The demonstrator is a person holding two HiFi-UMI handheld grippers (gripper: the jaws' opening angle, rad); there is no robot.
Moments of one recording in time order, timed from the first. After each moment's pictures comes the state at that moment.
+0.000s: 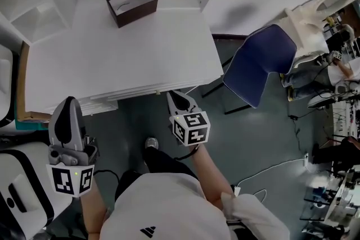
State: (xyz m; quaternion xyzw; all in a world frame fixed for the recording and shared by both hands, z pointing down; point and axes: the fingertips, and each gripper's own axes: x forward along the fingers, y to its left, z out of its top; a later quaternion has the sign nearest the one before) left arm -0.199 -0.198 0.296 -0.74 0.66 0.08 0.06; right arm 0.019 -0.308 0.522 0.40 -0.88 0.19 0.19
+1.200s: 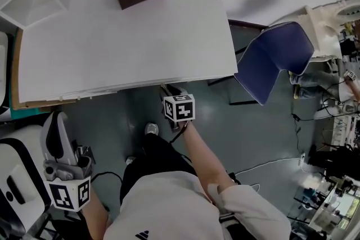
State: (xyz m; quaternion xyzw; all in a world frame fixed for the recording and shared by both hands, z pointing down) left arm -0.220 -0.202 0.333 -0.70 0.71 0.04 0.02; right arm -0.002 -0.334 0.695 0.35 -0.82 0.32 0.33
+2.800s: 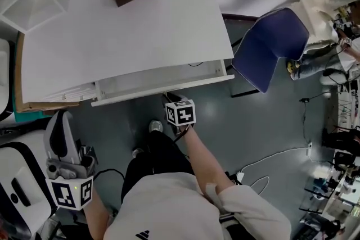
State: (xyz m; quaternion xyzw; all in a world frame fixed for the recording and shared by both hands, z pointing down) left arm -0.204 -0.167 0.326 -0.74 0.67 0.03 0.02; right arm 0.019 -0.260 0.716 0.36 -0.80 0.35 0.33
